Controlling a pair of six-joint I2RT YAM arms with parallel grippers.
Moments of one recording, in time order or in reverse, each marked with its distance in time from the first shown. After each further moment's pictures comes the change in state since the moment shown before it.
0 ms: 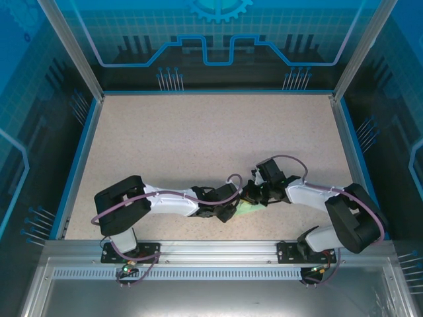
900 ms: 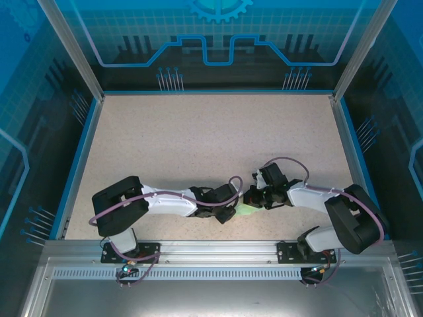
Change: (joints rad) left arm 0.000 -0.031 -0.021 0.003 0.032 0.088; right arm -0.030 -0.003 -0.056 0.014 0.011 -0.185
